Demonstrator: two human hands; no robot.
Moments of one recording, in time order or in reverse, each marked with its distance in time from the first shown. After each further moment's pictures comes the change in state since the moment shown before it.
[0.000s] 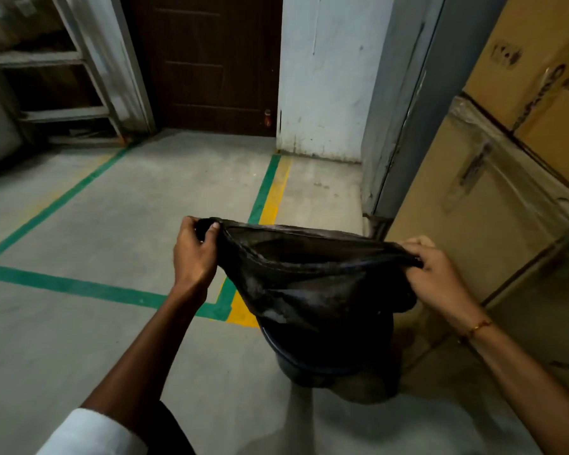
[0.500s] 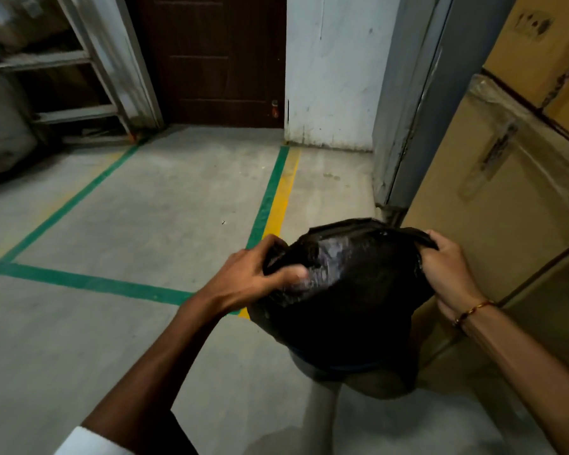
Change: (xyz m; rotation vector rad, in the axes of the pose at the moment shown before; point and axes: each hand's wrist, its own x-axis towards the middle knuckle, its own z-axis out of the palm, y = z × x) left_hand -0.044 0.026 -0.002 0.523 -0.776 0.302; right_hand 0.021 0.025 0.026 0.448 0.140 0.293
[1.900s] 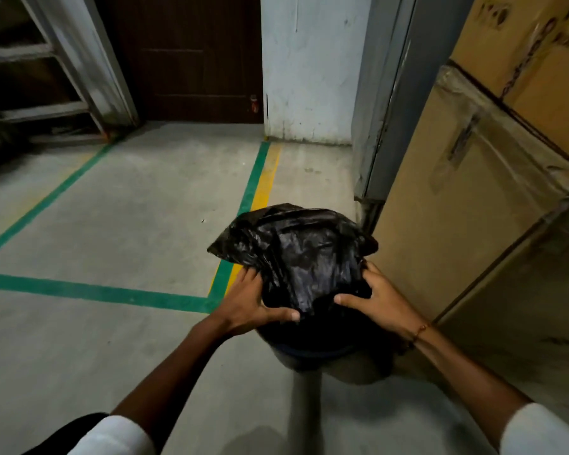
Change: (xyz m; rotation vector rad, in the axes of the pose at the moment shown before) left_hand 0.017 -0.036 0.087 0.081 -0.025 0.092; right_hand -0.023 0.063 0.006 -0.379 -0.475 -0.163
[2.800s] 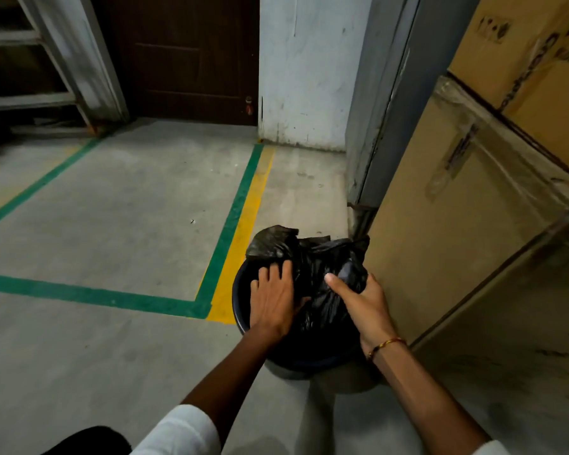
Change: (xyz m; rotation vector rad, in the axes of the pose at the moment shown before) left_hand 0.037 0.036 0.063 0.408 0.186 -0.231; right_hand 0.011 -0.003 0.044 0.581 0.437 0.235
